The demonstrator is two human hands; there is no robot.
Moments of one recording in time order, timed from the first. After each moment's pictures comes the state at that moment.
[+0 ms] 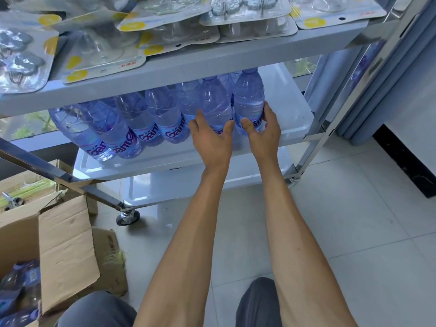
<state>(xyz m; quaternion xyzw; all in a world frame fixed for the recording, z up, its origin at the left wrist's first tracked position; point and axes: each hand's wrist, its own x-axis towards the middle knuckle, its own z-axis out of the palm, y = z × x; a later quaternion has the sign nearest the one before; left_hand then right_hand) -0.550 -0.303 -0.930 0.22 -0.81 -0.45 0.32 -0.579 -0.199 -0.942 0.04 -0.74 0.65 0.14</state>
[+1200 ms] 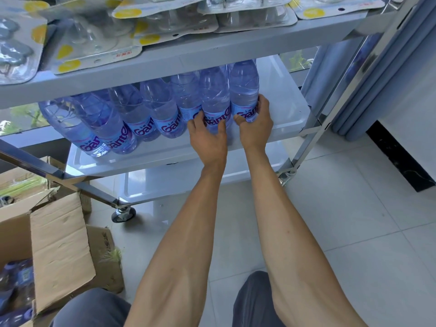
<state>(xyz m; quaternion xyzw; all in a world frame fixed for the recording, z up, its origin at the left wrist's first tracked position) -0.558 -0.309 -0.958 0.22 -0.79 -0.45 0.34 -0.598 -0.219 -0.948 -0.04 -0.76 0.62 0.16</state>
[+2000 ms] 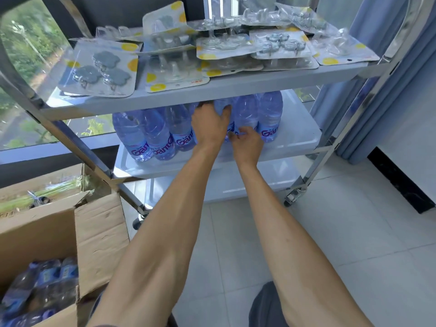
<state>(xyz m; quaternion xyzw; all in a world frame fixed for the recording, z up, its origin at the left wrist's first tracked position) -0.535 -0.392 -0.839 0.16 -0.87 -0.33 0.32 -0.537 -0.305 -0.908 -0.04 -0.82 0.56 0.14</state>
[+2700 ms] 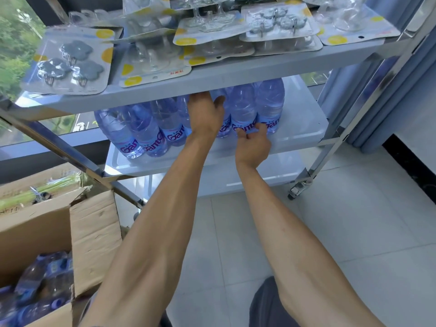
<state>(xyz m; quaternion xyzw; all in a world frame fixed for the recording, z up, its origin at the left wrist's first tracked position) -0.570 -0.389 -0.852 0.15 -0.90 -0.31 0.28 -0.551 -0.292 -0.943 -0.17 -0.77 0.58 0.20</state>
